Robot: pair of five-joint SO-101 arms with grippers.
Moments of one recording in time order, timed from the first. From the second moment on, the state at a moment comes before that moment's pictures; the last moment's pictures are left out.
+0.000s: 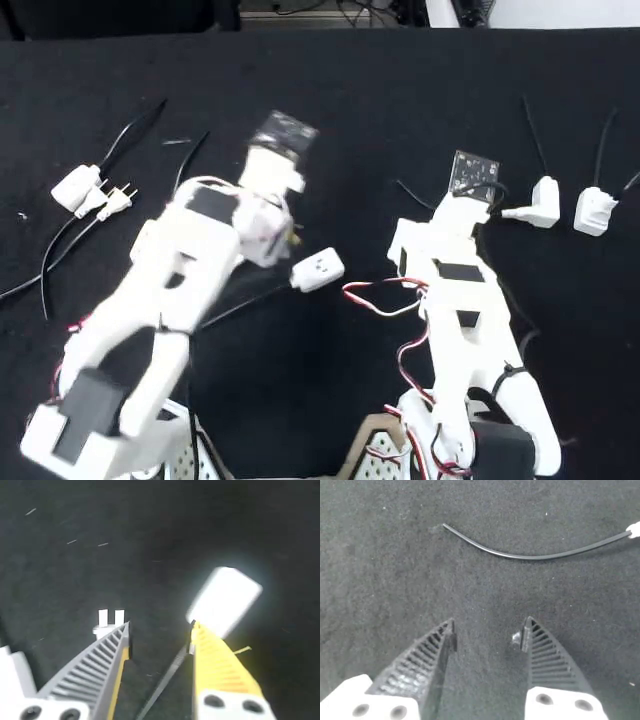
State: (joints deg) left arm 19.4 -14.5 26.8 58.2 -10.6; right arm 4.8 -26.5 65.8 22.3 -12.1
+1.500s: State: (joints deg) left arm 22.2 -13.6 38.5 42.7 -12.9; right arm 4.7 -26.5 65.8 22.3 -12.1
